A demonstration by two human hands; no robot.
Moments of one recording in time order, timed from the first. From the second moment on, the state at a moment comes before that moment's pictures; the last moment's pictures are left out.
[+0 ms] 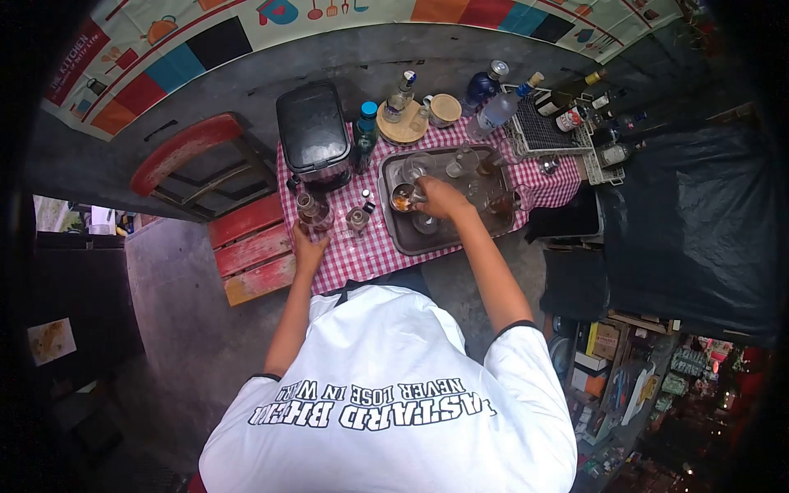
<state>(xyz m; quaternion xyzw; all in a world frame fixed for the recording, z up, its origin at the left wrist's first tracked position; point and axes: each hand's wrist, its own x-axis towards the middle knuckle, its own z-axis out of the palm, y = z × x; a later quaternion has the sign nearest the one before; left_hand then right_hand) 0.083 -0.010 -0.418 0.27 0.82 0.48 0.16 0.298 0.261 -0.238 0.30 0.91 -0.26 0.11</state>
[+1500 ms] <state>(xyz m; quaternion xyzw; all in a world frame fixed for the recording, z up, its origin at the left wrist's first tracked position) 0.206 0.064 -0.225 0.21 0.68 0.66 0.25 0.383 0.290 -0.191 0.18 0.65 -0.73 -0.09</state>
